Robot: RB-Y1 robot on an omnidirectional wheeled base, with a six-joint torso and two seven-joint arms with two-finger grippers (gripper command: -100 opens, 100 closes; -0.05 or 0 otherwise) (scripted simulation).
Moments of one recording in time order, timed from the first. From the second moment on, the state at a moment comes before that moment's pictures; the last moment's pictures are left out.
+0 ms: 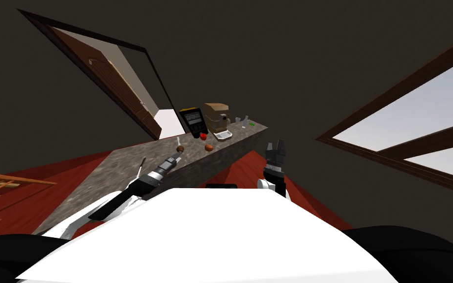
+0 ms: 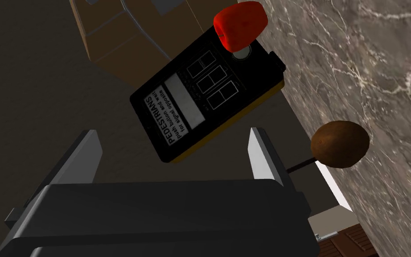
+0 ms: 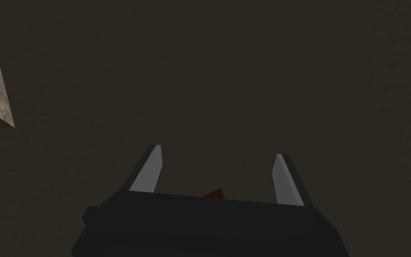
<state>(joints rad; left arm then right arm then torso) 0.76 0.84 0.02 -2.08 0.24 -0.31 -0.05 0.55 0.04 -0.07 -2.21 -0.02 -0.53 0.02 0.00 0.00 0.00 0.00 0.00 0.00</state>
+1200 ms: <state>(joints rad) 0.83 1.19 -0.03 -2.01 0.44 -0.17 -0.08 0.55 0.04 -0.07 -2.21 -0.02 -0.53 0.02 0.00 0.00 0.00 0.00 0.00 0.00</state>
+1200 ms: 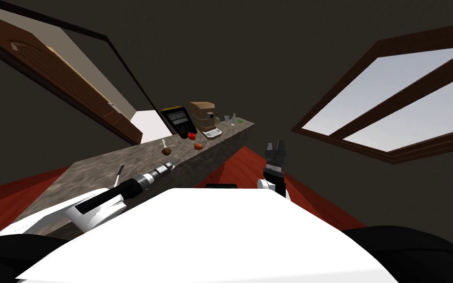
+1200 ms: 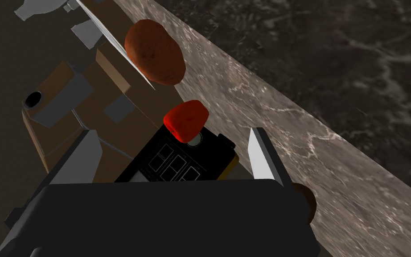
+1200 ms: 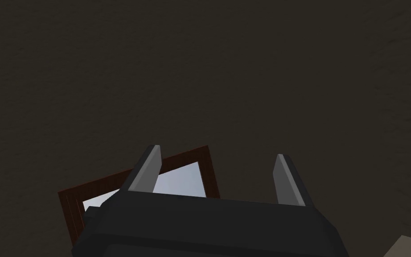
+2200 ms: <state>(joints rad) 0.84 1.48 -0.10 -1.96 0.65 -0.03 -0.08 0.55 0.04 -0.07 -2.21 -0.02 -0.53 0.02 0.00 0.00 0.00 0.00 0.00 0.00</state>
